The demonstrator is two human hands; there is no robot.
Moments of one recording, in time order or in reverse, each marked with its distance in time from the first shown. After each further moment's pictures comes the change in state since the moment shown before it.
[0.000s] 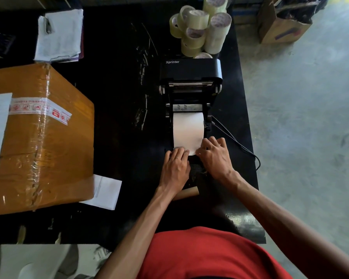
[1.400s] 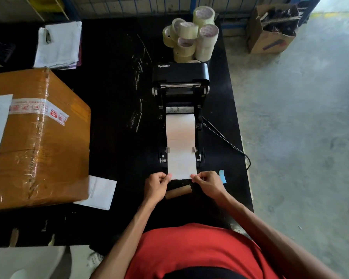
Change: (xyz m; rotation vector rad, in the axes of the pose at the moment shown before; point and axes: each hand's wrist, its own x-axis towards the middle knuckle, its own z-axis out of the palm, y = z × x) left_hand -0.057 -0.024 0.015 -0.723 -0.122 -0.604; right_hand -0.077 -0.023 0.025 0.940 -0.331 0.740
